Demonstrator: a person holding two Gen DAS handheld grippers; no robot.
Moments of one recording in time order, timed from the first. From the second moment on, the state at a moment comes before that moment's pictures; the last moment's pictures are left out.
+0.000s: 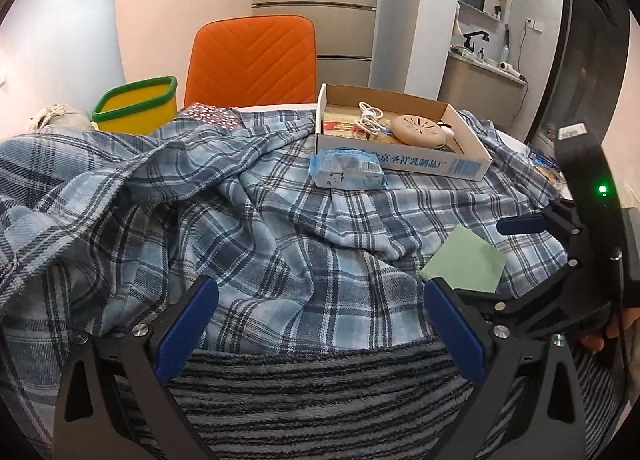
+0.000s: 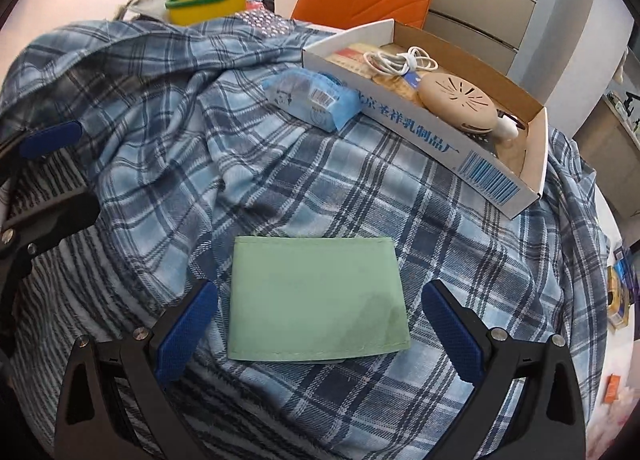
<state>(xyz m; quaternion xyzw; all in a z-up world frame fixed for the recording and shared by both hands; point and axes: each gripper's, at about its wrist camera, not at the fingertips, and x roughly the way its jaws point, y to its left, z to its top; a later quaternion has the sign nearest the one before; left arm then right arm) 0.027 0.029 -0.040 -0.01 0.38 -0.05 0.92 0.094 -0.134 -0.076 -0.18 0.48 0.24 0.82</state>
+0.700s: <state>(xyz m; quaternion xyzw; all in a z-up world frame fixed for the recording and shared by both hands) 0.026 0.027 -0.039 0.00 0.38 -0.05 0.92 0.105 -0.142 -0.087 -0.14 0.51 0.25 0.81</state>
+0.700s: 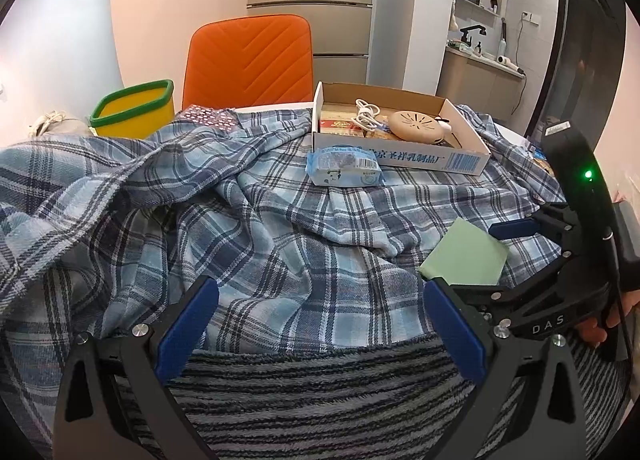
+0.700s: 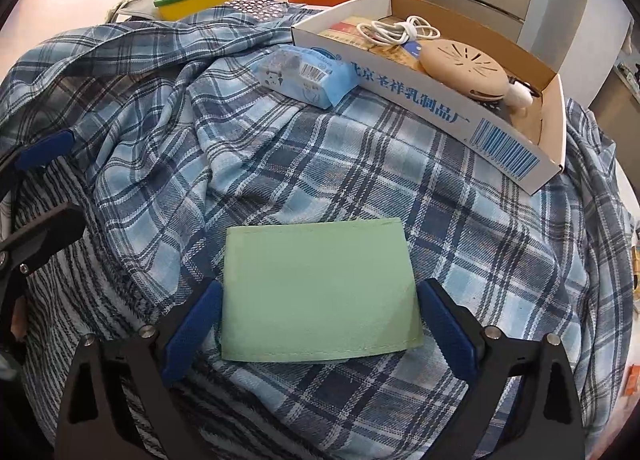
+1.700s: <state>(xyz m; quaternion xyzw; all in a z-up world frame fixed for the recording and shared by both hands) 0.142 -0.009 0.033 0.01 0.30 -0.07 0.95 0.124 -0.201 0.076 -0.04 0.23 0.07 0.97</state>
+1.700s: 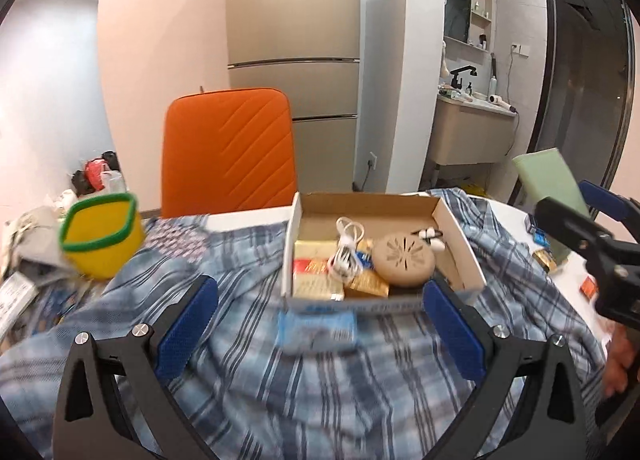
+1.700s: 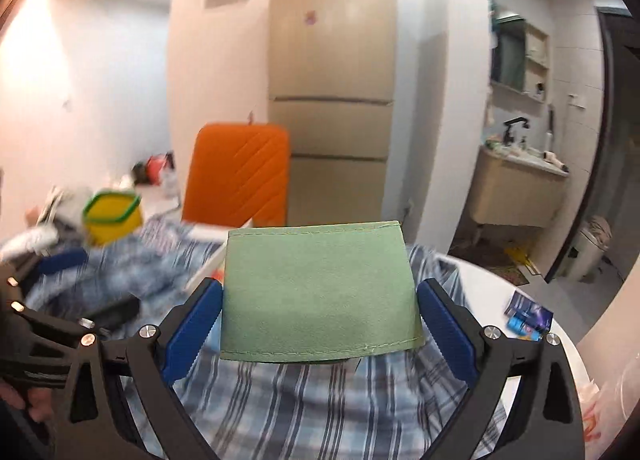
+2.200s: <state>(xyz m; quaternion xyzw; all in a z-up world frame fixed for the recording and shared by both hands) 0.195 -0.007 -0.057 0.00 0.41 -0.08 0.91 0.157 -0.175 0.034 -0.05 0.23 0.02 0.97</state>
